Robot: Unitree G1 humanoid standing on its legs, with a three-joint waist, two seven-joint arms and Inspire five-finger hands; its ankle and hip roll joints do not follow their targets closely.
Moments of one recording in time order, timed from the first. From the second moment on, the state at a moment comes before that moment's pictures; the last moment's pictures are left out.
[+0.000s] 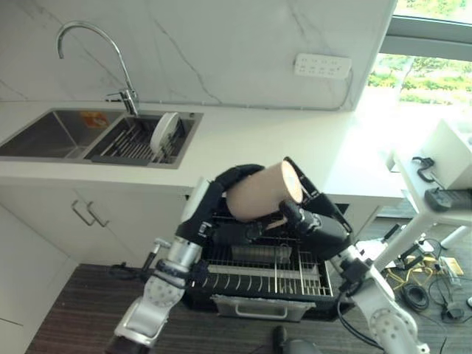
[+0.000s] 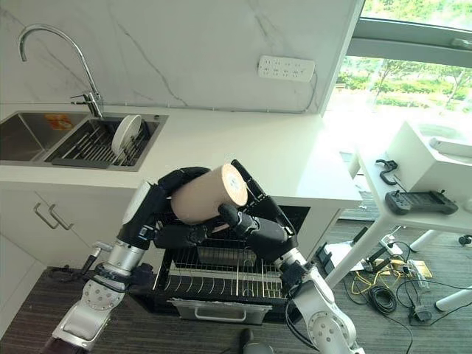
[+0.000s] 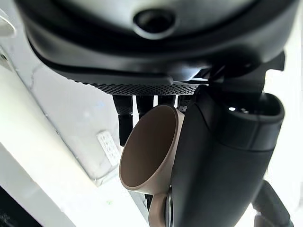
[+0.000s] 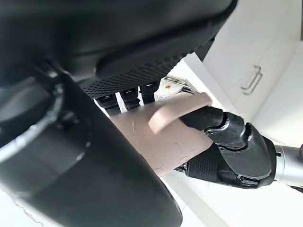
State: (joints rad) left arm -0.02 0.47 -0.27 -0.12 0.13 -0.48 0.11; right arm 0.09 -0.34 0.15 -0.30 1.14 0.11 0.32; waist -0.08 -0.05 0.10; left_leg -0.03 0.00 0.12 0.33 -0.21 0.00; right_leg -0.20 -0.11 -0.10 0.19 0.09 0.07
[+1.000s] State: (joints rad) left arm -0.04 0.50 -0.32 -0.12 0.22 -0.48 0.16; right arm 0.07 -0.36 0.20 -0.30 1.04 0.09 0.21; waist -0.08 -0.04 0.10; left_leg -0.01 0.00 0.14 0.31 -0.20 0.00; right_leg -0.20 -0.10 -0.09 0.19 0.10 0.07
